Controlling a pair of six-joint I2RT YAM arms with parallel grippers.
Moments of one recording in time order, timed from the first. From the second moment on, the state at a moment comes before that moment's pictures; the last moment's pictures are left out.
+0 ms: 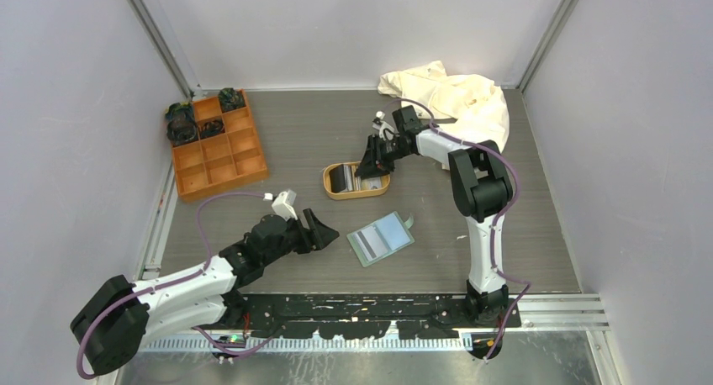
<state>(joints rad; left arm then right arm) -0.80 0.93 0.23 0.27 -0.02 -0.92 0.35 2.16 1.52 -0.40 -0.84 0.44</state>
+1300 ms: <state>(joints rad) -0.80 0.93 0.23 0.27 -0.02 -0.92 0.36 2.17 1.56 -0.50 -0.78 0.34</state>
